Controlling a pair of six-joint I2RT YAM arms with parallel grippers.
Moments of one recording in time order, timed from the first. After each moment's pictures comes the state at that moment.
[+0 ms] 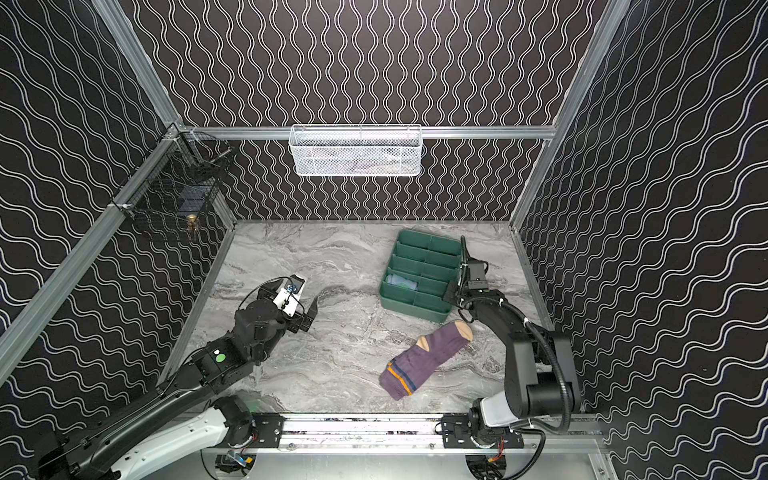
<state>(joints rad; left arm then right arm) -0.77 0.81 0.64 -0.18 -0.54 0.19 0.08 1.52 0.85 -0.24 -0.08 0.41</state>
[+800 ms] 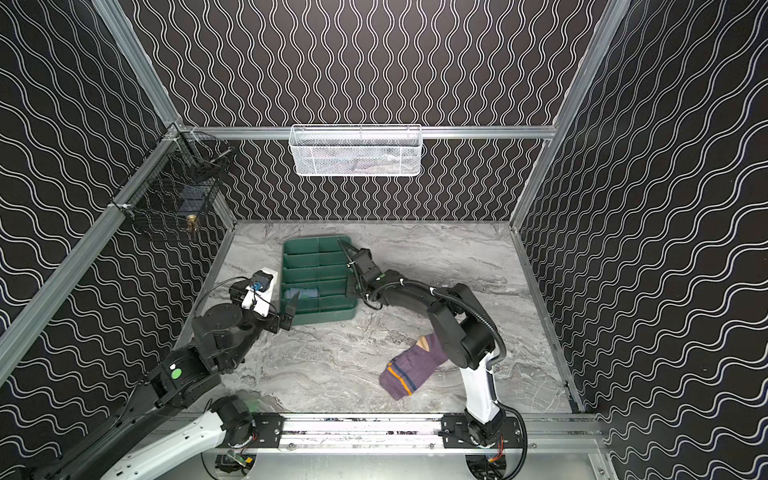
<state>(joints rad) -0.77 0.62 0.79 -0.44 -0.54 0.11 0.78 2.03 1.43 -0.25 0.06 0.69</state>
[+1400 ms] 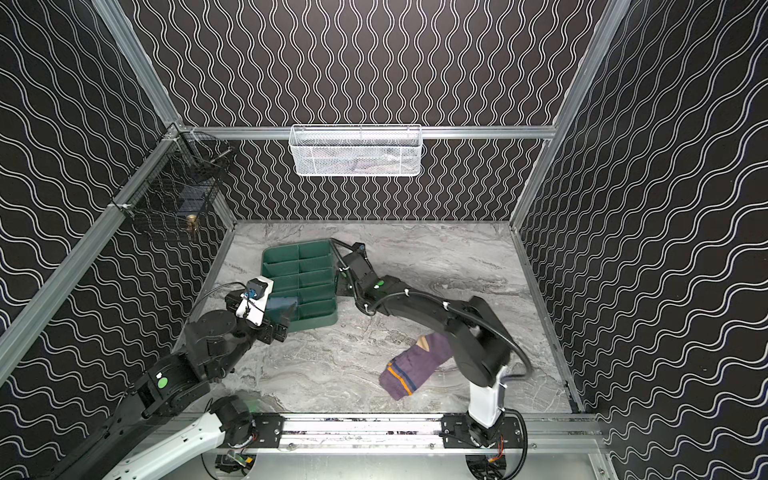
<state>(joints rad) -0.77 0.58 0.78 -0.55 -0.43 0.06 0.85 1.76 1.29 -0.19 0.19 0.70</state>
